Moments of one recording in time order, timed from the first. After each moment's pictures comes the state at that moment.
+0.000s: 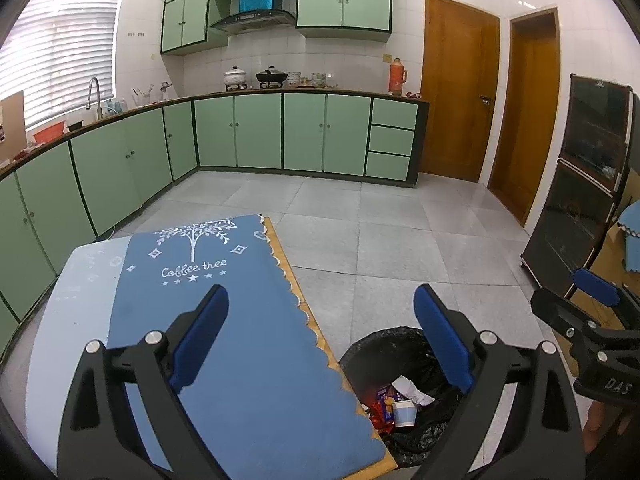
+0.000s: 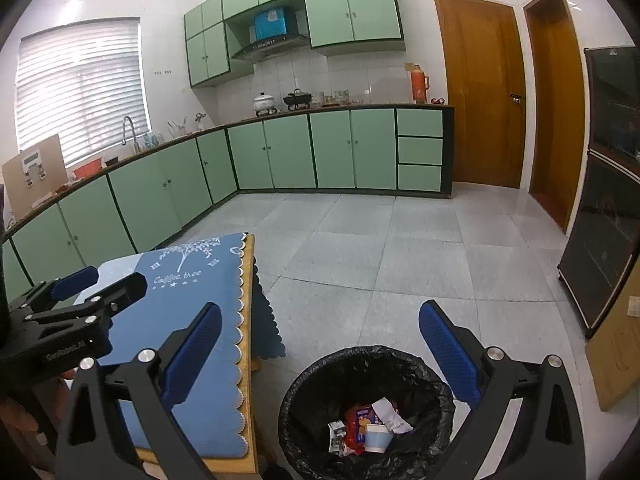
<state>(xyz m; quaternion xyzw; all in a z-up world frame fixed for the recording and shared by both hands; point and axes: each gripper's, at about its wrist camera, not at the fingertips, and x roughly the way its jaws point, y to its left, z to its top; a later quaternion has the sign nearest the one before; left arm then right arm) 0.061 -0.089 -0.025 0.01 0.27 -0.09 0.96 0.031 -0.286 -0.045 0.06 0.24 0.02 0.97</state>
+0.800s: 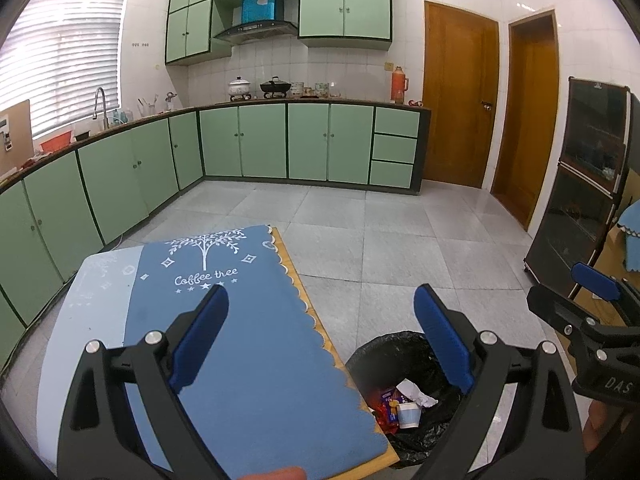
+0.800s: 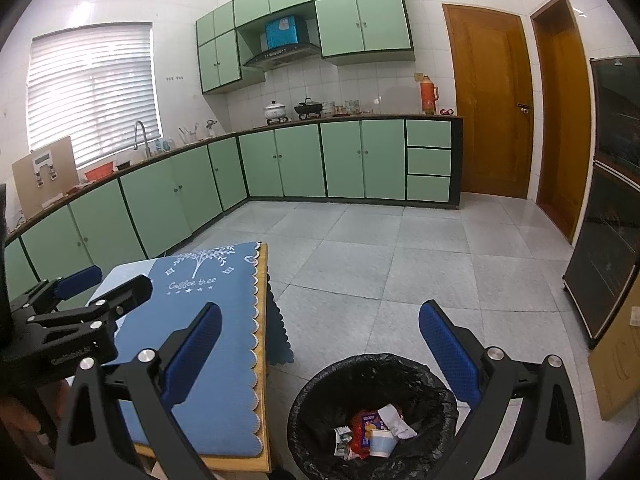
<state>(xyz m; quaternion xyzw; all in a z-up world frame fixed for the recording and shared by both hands) 0.043 -0.083 -0.007 0.01 0.25 -0.08 0.96 0.017 -0.279 -0.031 0.06 0.23 0.04 0.97</state>
